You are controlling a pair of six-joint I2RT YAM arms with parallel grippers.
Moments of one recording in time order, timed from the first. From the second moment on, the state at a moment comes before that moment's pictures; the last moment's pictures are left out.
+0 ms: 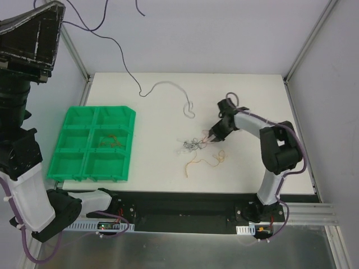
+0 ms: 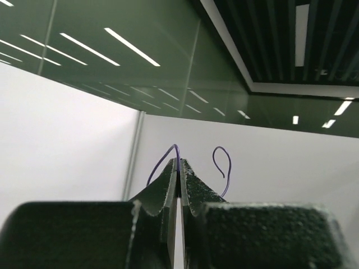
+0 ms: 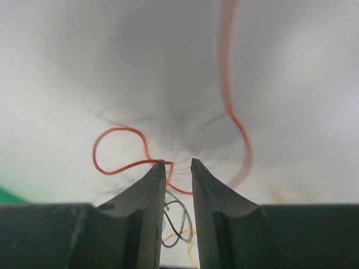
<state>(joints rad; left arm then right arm) -0.40 1.24 2.36 -0.14 0.31 -0.73 0.45 1.86 1.20 -0.59 -0.13 1.21</state>
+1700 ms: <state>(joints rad) -0.41 1.36 1.67 -0.33 0.26 -0.81 0.26 1.55 1.04 -0.90 -0.20 0.41</state>
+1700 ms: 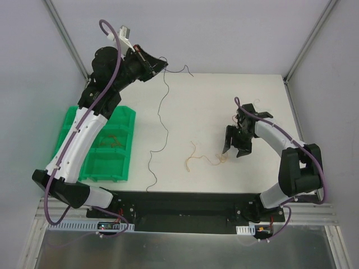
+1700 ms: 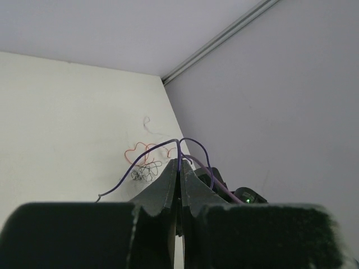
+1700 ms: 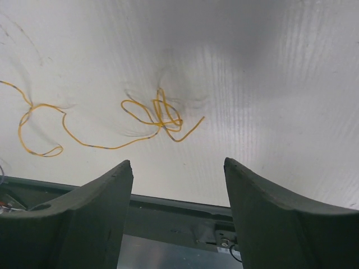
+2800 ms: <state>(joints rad) -0.49 1.22 0.78 -0.68 0.38 -0.62 0.25 1.44 0.98 -0.92 -0.25 0.32</state>
